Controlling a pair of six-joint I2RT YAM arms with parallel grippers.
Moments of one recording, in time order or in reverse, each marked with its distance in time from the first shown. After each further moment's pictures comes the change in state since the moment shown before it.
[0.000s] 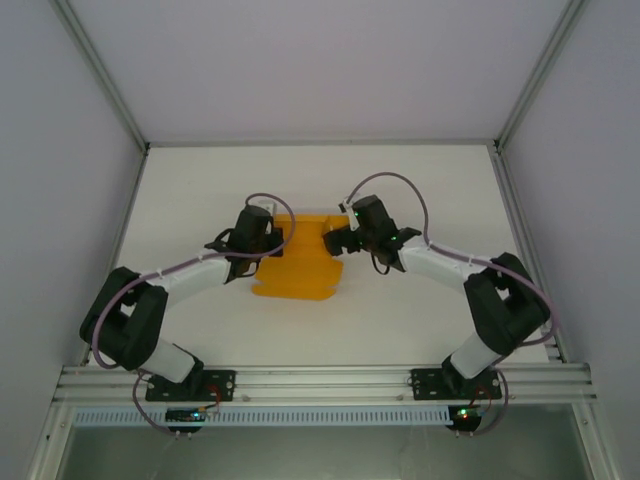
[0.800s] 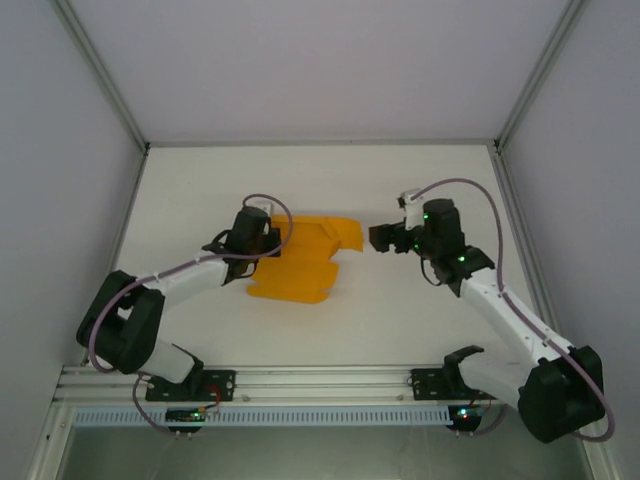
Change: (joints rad) left arm 0.012 -0.035 -0.023 0.013 -0.008 0.016; right arm -0.312 -0.515 -0.182 -0.161 -0.278 -0.010
